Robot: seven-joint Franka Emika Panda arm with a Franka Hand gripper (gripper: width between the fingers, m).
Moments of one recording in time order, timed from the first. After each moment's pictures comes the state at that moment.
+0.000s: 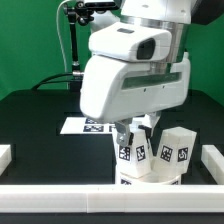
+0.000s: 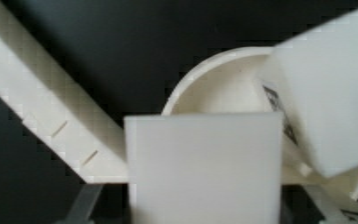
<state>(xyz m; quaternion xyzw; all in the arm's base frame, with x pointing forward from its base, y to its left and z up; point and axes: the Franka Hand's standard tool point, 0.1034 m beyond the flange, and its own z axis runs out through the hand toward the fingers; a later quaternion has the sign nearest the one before) 0.632 0.000 0.081 0.95 0.32 -0.03 0.06</state>
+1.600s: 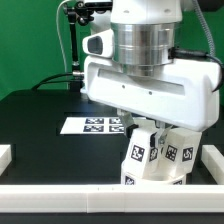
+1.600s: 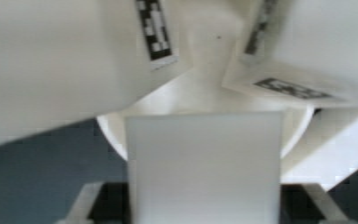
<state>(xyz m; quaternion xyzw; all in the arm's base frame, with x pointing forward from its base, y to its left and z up) 0.632 0.012 0.077 0.89 -0.45 -0.04 -0.01</state>
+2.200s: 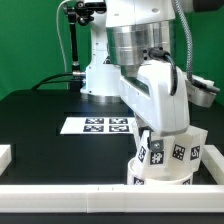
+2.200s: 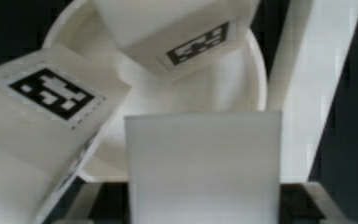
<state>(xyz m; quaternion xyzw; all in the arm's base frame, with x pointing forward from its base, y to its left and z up) 0.634 0.021 0.076 0.74 -0.67 -0.04 -0.05</state>
